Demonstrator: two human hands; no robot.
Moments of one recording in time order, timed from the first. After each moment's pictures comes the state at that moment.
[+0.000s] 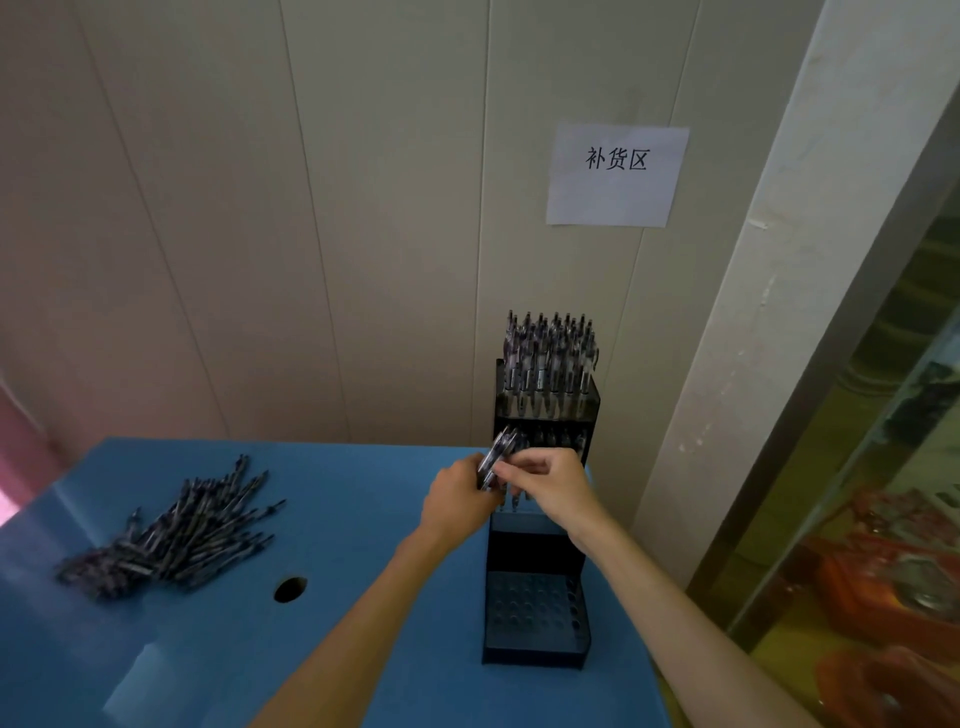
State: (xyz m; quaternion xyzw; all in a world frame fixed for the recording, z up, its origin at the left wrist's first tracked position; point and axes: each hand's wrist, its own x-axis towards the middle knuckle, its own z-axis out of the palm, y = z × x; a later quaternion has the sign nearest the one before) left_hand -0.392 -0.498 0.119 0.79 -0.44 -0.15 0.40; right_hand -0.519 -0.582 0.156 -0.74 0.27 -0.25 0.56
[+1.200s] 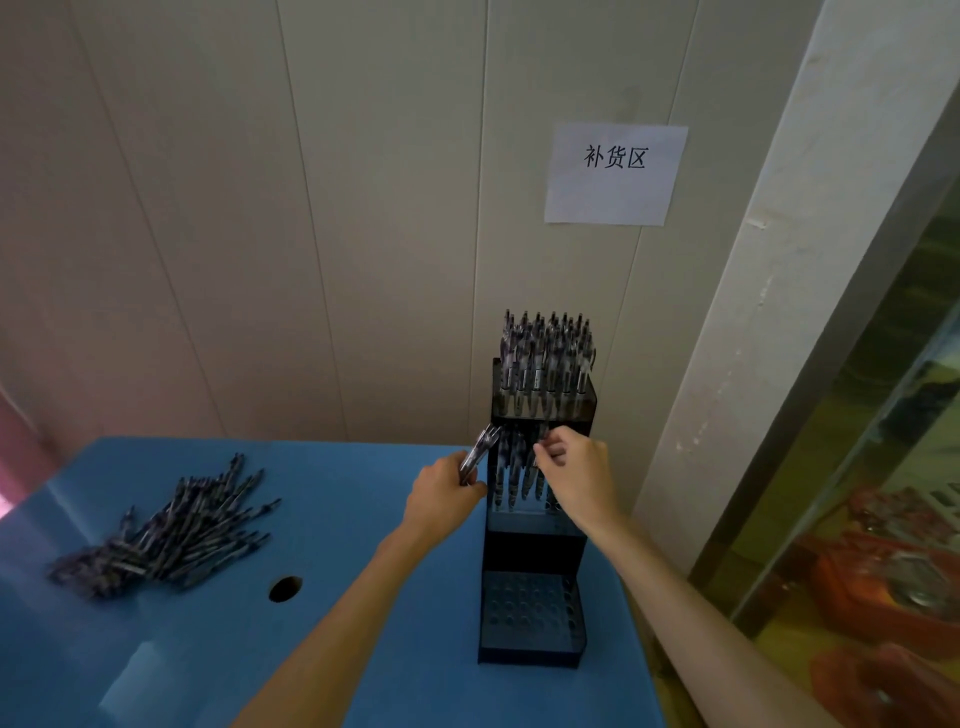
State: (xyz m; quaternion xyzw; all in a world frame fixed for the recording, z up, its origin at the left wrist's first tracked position) left_hand -0.382 -0.490 0.122 0.80 -0.41 -0.18 0.40; right_hand -0.520 -0.625 0.135 -0.84 0.32 -0.35 0.26
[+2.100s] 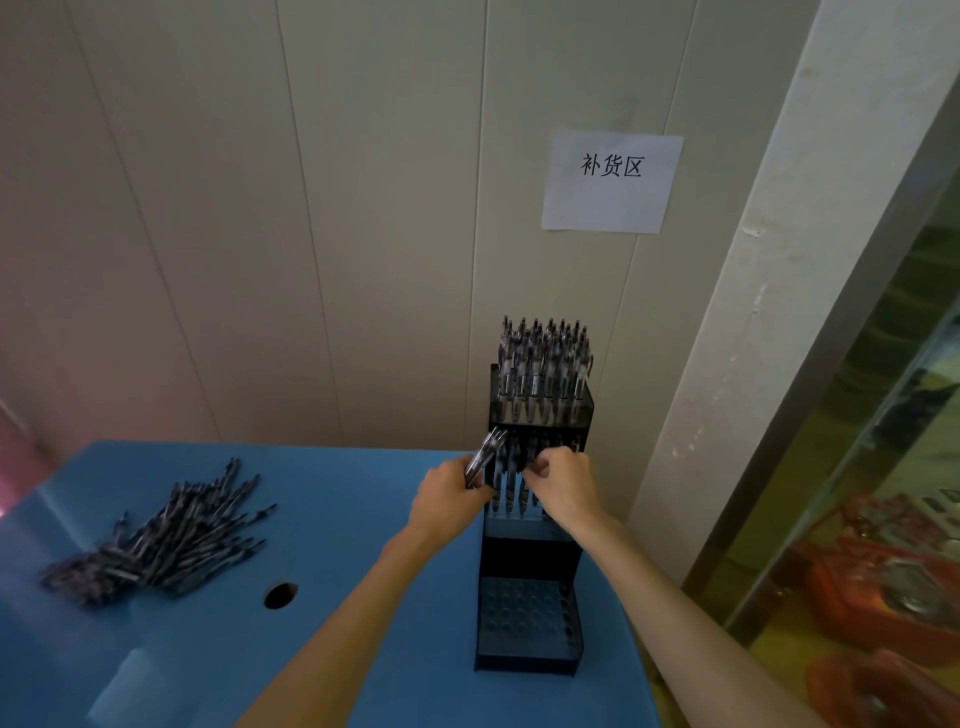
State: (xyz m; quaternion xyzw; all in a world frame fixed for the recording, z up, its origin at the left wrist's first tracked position) left_hand -0.390 -0.494 0.129 0.79 -0.41 -0.19 0.42; right_hand -0.505 -0.635 0.119 -0.86 0.37 -0.25 0.24
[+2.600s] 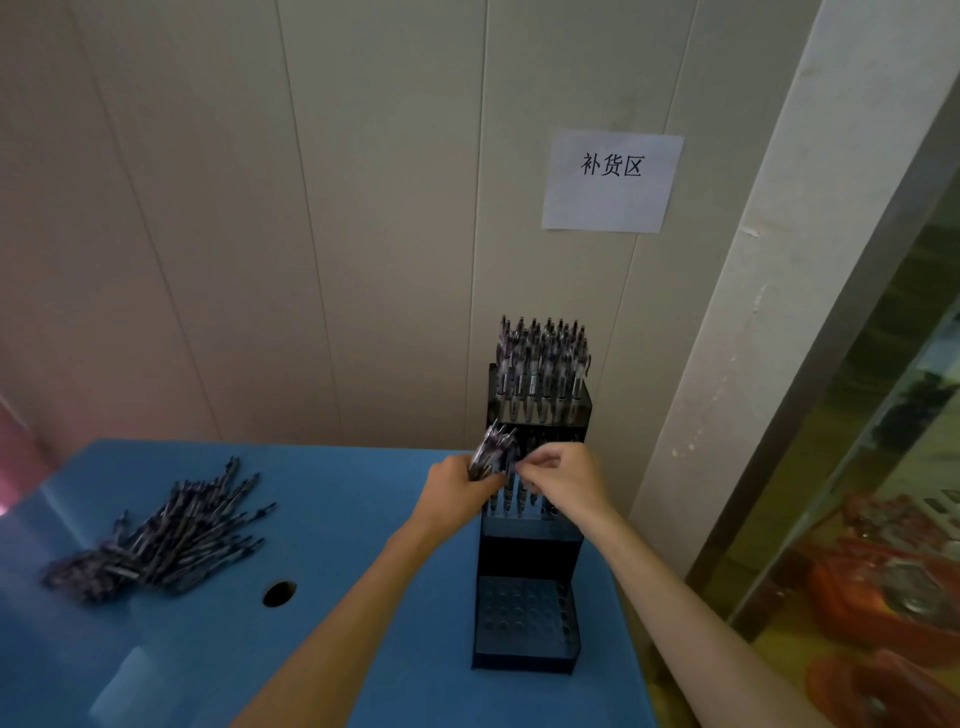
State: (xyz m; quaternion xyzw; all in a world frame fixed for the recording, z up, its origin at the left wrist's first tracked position) left_hand -0.394 -0.501 0.135 0.76 -0.39 -0.23 0.46; right_hand -0.520 -0.622 0.145 -0.79 0.35 -0.25 0.43
